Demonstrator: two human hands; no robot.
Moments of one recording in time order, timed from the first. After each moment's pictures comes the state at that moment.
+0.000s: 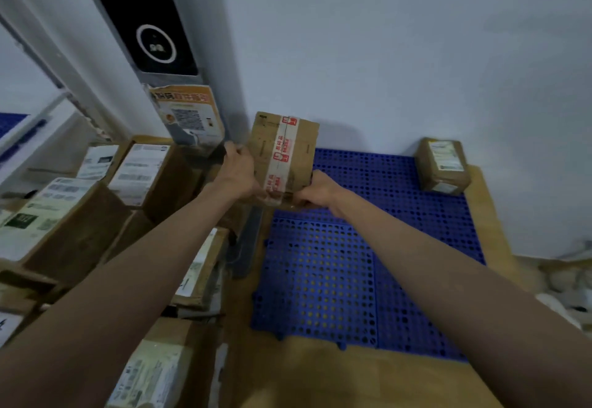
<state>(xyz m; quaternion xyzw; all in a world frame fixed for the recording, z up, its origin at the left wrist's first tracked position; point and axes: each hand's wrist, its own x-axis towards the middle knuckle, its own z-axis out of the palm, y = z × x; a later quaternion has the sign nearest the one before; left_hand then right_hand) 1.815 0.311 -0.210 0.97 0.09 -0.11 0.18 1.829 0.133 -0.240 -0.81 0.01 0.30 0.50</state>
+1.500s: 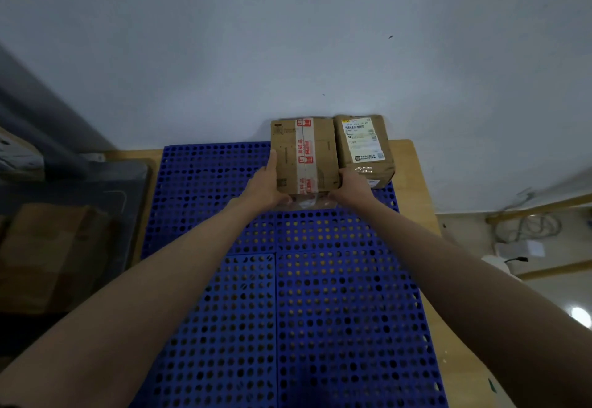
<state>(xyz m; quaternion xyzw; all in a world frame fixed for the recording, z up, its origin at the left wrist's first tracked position) 1.993 0.009 -0.378 0.92 -0.01 -0.25 0.29 1.974 -0.183 -0.384 -0.92 0.12 0.17 0.32</state>
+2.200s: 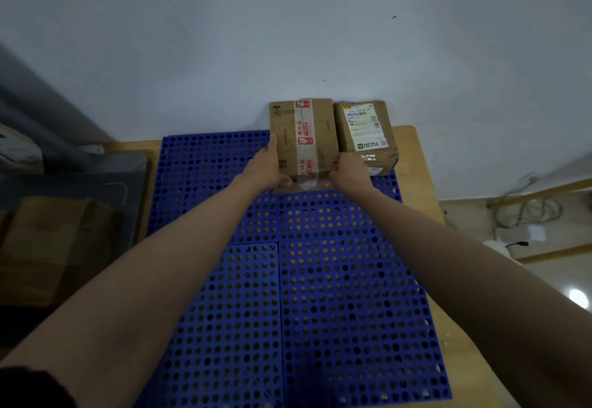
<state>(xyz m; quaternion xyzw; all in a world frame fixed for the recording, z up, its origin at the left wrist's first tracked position) 2.011 0.006 -0.370 0.94 -0.01 -0.26 0.24 1.982 -0.172 -0.387 -0.94 0.15 0.14 0.26</state>
